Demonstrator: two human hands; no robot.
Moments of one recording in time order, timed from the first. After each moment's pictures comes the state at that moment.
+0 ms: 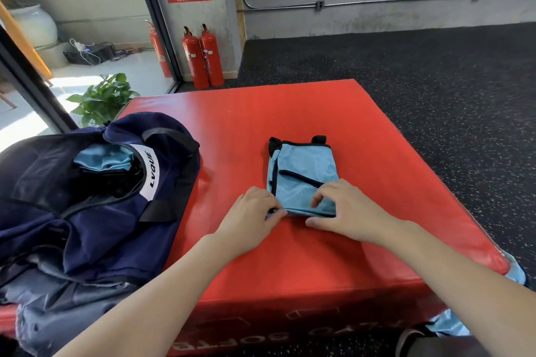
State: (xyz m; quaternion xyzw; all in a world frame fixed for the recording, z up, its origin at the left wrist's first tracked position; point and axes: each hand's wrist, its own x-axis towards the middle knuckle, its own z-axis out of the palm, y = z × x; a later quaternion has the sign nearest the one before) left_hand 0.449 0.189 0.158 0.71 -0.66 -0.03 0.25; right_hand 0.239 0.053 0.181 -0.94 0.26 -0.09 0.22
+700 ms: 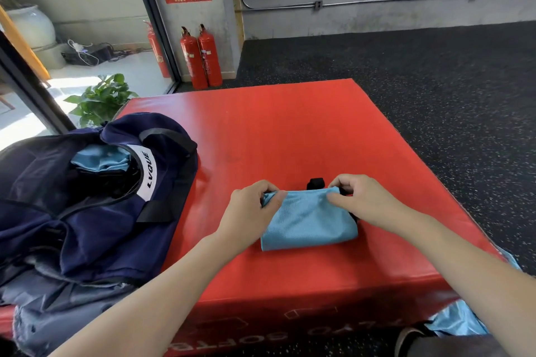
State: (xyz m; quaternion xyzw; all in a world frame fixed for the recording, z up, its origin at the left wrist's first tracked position) left_hand 0.427 0.193 0.190 0.74 -0.51 -0.15 0.41; right_hand 0.225 0.038 0.196 -0.83 0.37 -0.14 0.38
